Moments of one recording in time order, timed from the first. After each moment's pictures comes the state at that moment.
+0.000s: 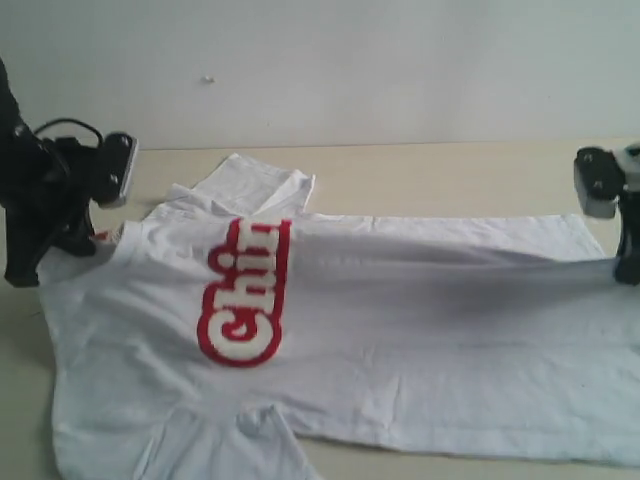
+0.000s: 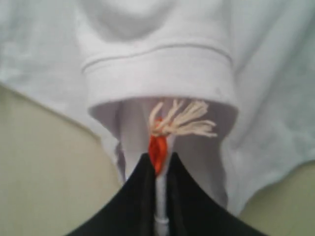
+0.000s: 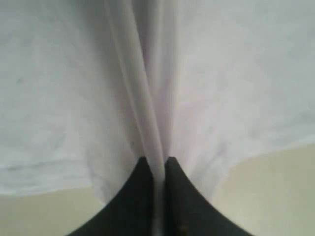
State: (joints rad) left arm -0.19 1.83 -1.25 -0.04 0.79 1.40; right arm -0.28 1.92 -1.33 0.08 1.06 -1.46
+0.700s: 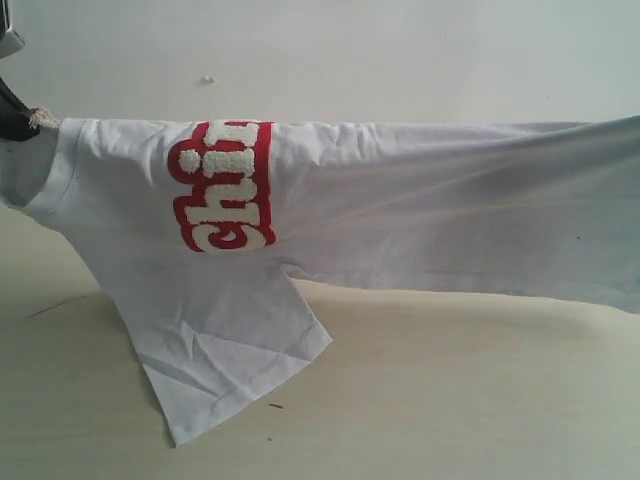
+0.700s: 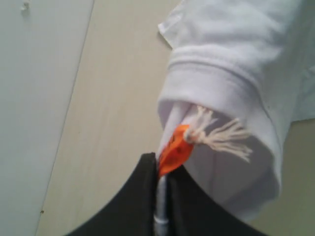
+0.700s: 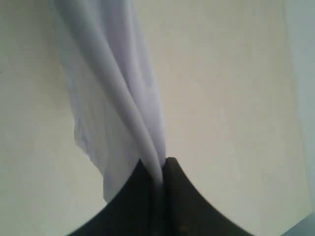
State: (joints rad) left arm -0.06 1.50 -1.26 -0.32 0.81 1.43; right arm -0.28 1.55 -1.42 0.14 1.13 -1.43
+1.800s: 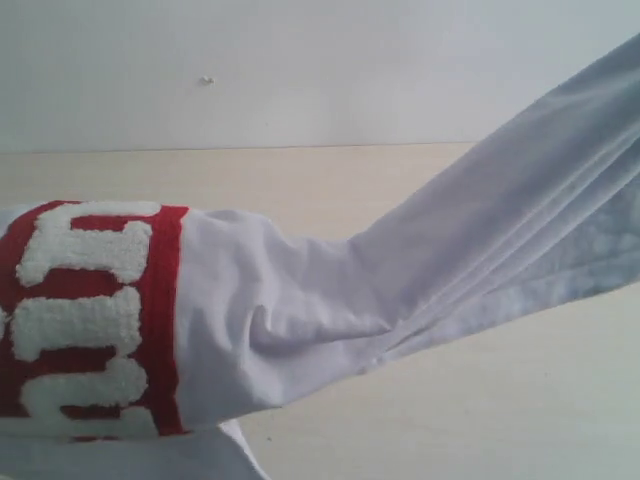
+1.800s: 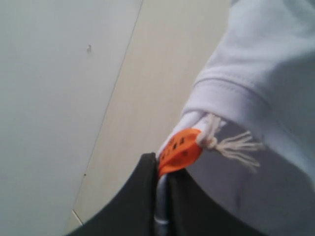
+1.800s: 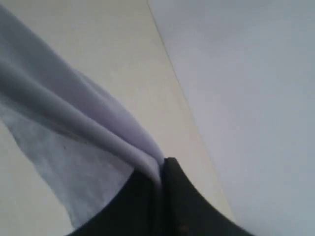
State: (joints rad) left arm -0.40 0.59 -1.09 0.01 1.23 0.96; right arm -0.11 0.93 -1.35 0.24 1.23 -1.19
